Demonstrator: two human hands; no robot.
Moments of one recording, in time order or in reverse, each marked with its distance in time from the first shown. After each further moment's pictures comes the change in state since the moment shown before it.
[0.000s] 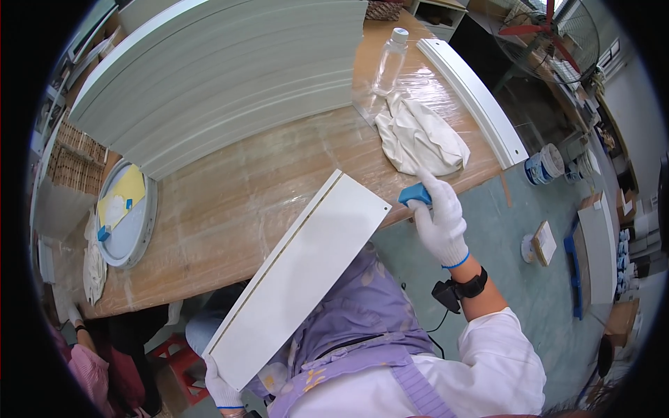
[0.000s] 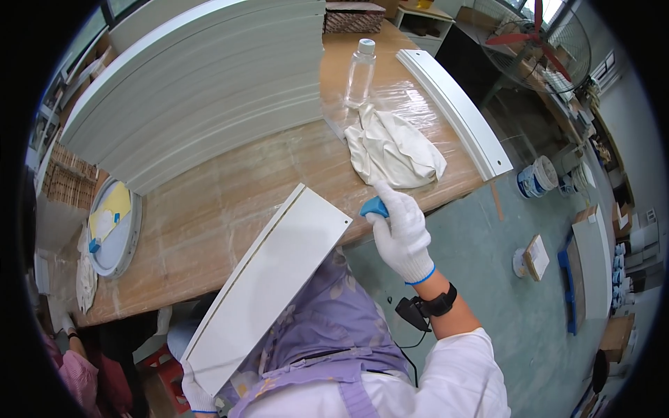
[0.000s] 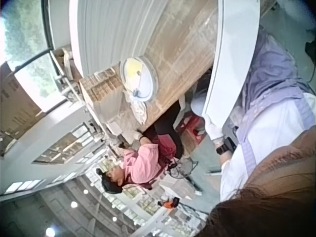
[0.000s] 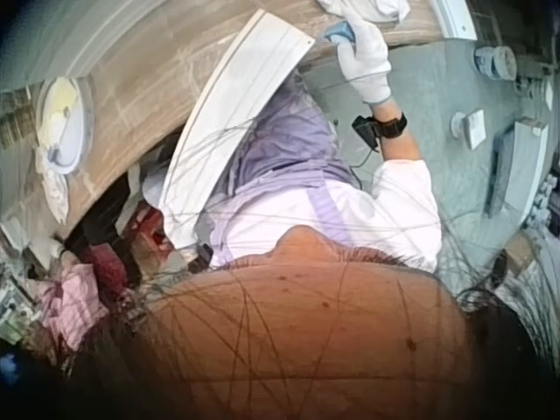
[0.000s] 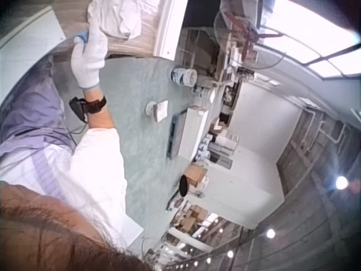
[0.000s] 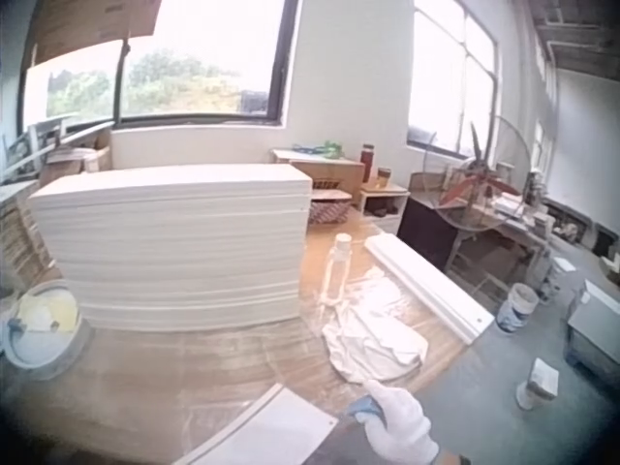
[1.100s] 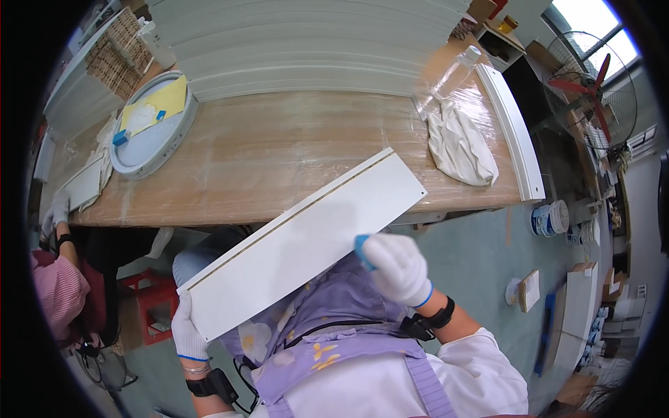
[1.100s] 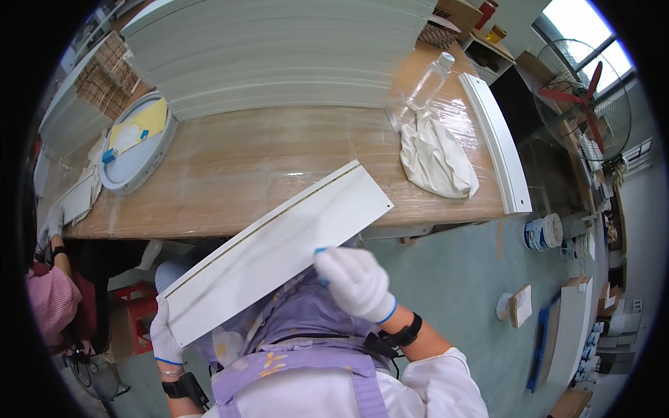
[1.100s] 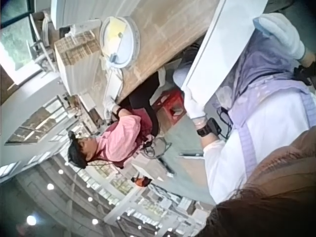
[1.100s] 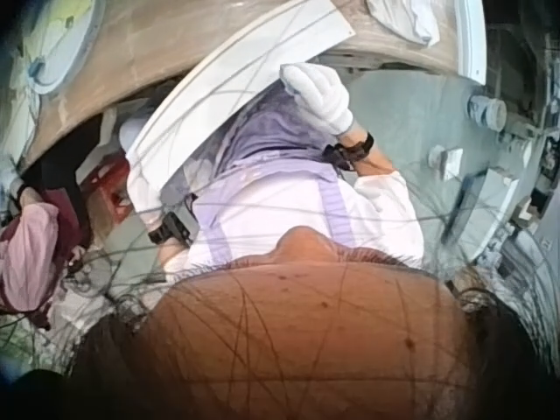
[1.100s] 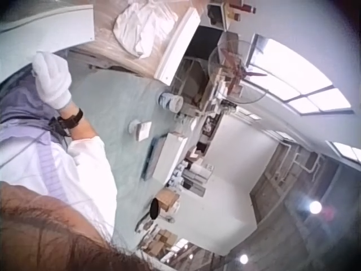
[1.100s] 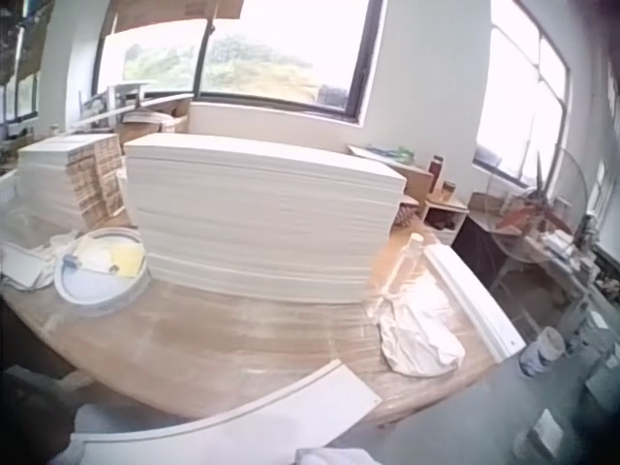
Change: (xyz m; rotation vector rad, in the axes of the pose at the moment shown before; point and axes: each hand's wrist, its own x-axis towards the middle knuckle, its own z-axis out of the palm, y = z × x) left_hand -0.009 0.014 0.019 -0.125 0.065 0.036; right_hand -0.062 -0.081 0.050 0.057 -0.194 -0.564
